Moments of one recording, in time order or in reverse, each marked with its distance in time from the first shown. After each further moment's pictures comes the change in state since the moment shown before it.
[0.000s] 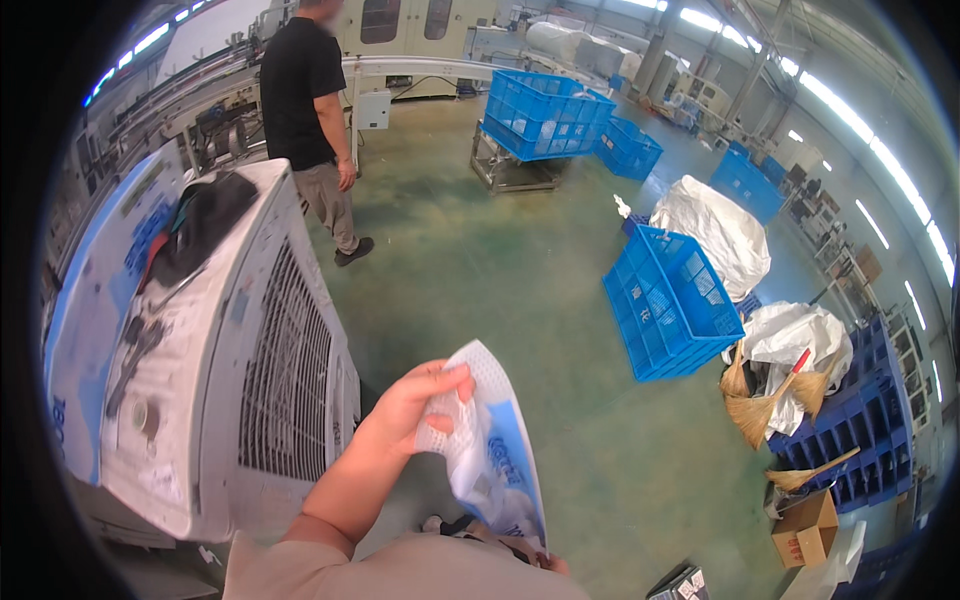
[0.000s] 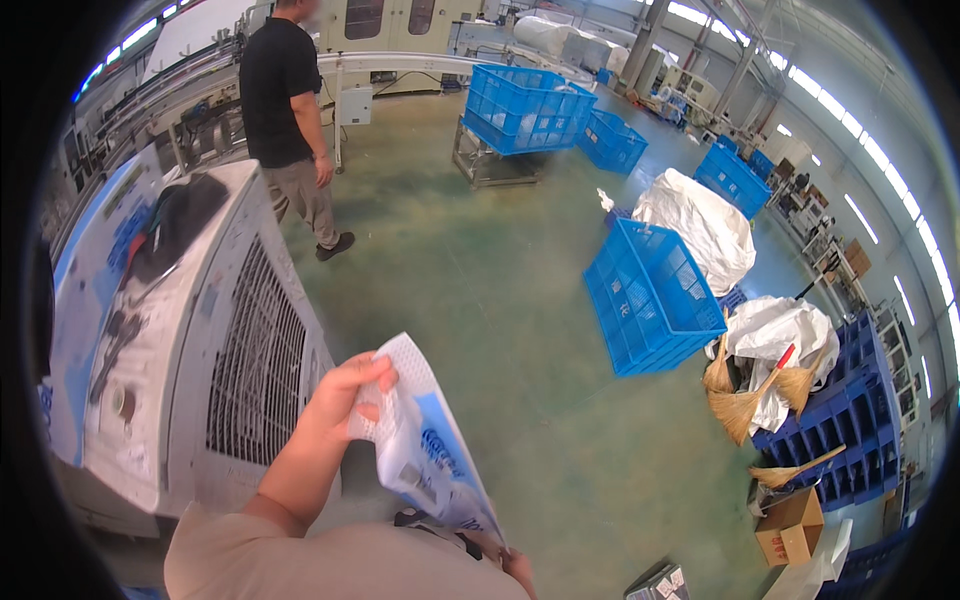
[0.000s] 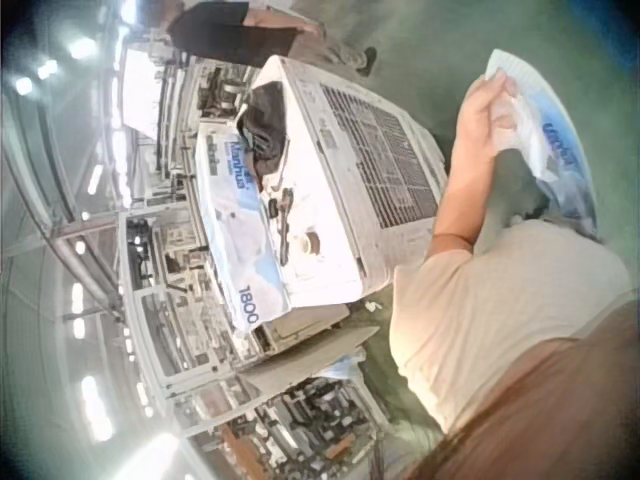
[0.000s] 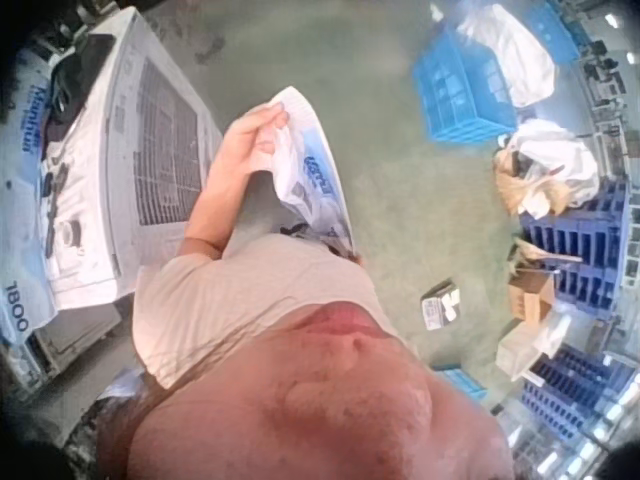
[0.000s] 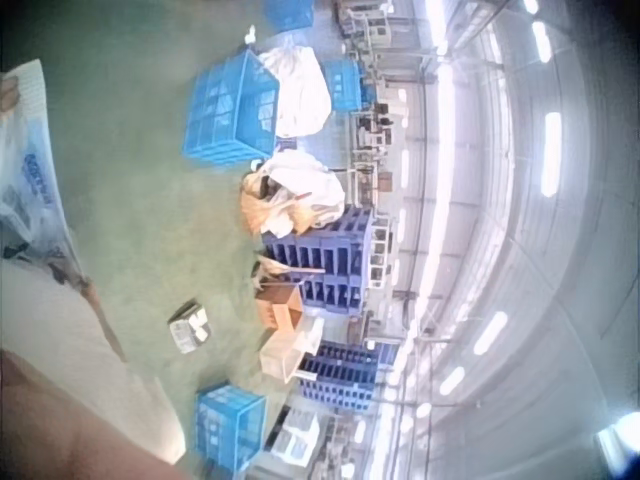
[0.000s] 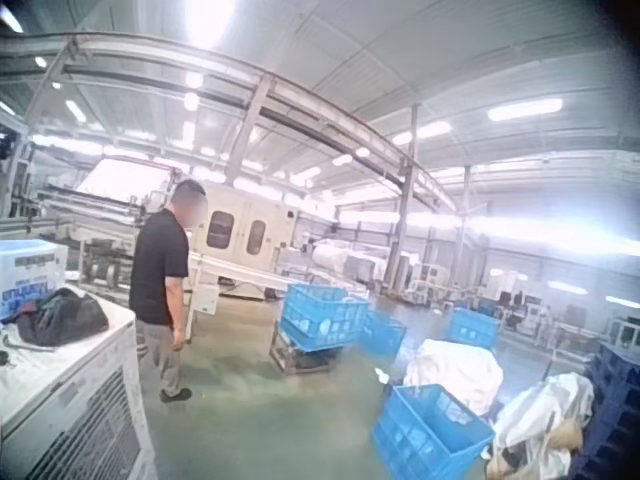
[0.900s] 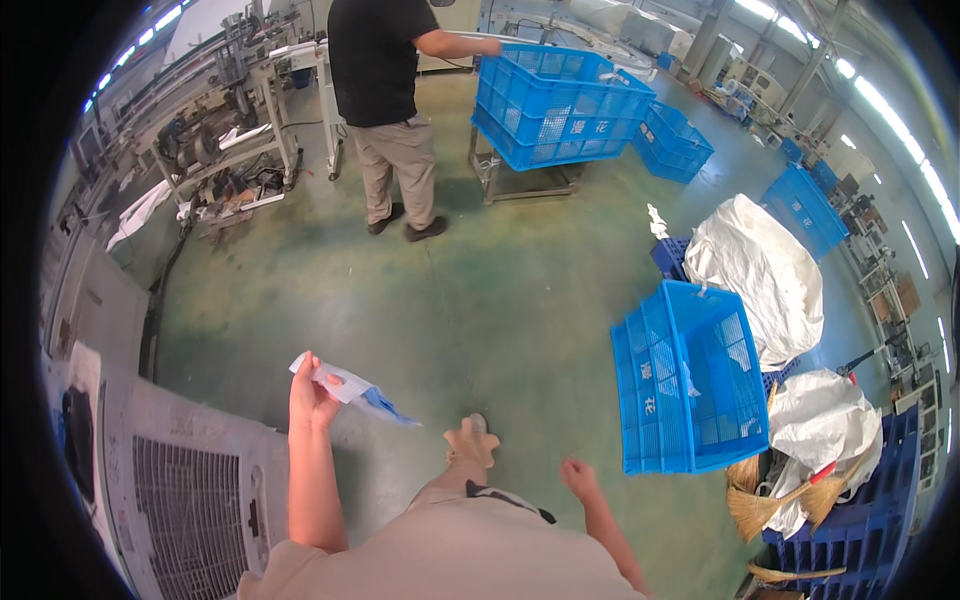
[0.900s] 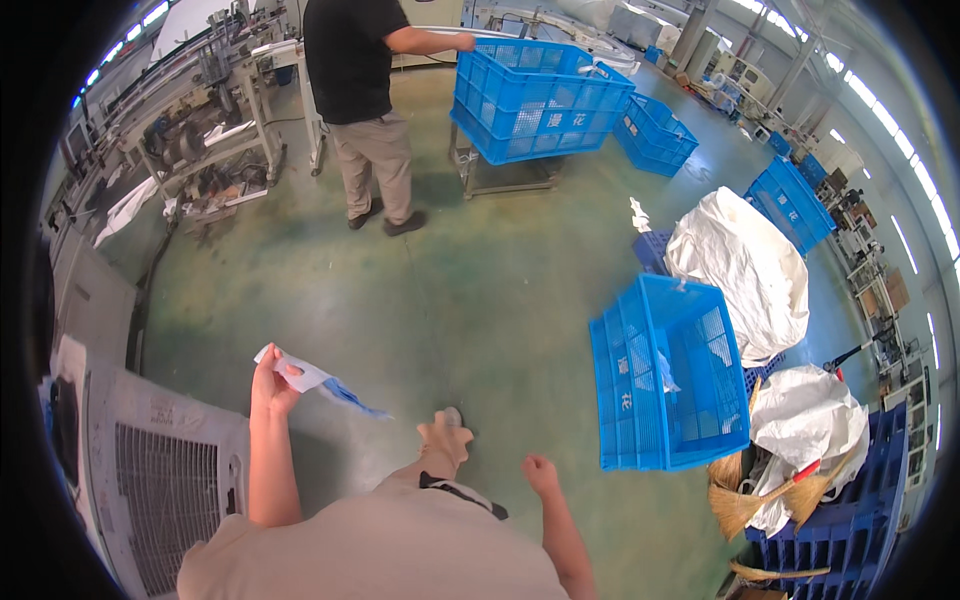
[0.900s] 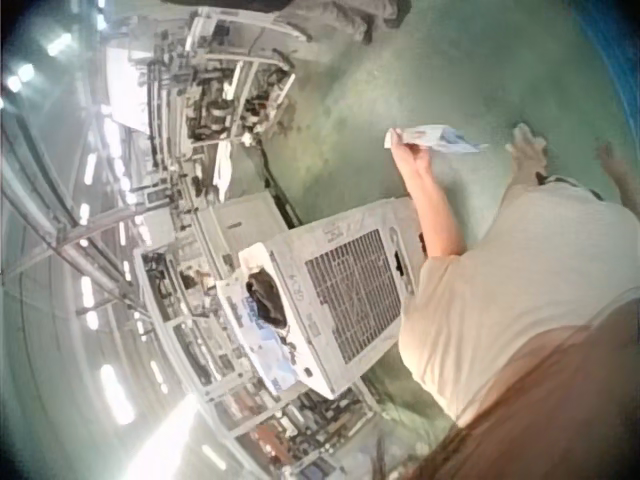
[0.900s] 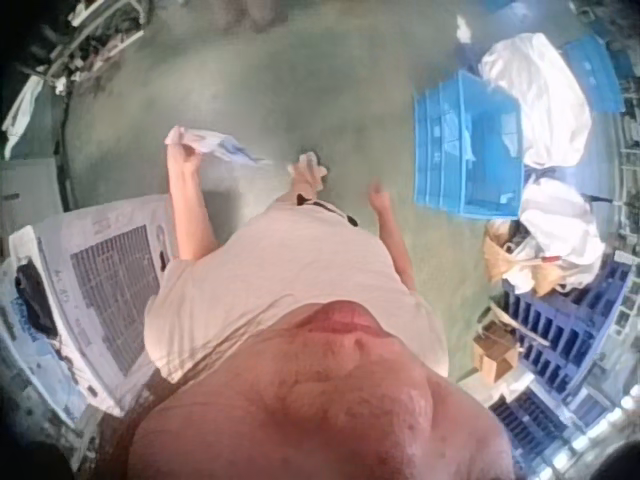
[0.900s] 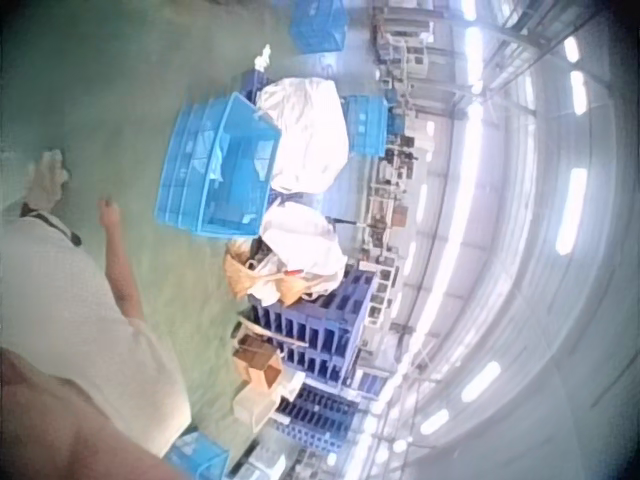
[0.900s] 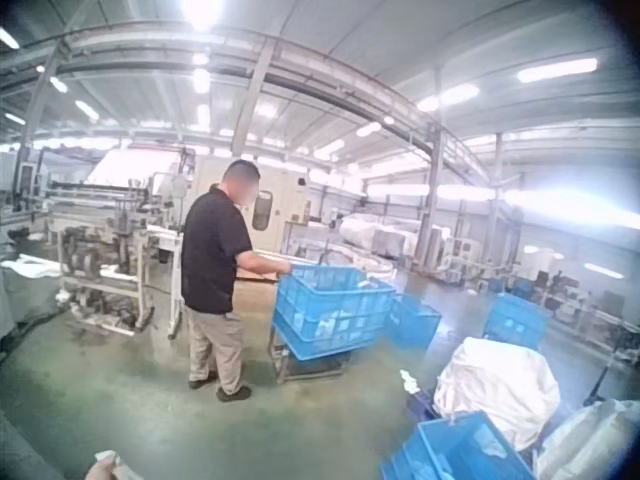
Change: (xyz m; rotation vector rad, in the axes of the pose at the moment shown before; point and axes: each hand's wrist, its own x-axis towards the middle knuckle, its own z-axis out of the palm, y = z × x) left_hand 0.520 0.163 -0.265 -0.266 1.080 0.719; right_hand 0.683 -0.253 -0.420 0.409 -0.060 -0.231
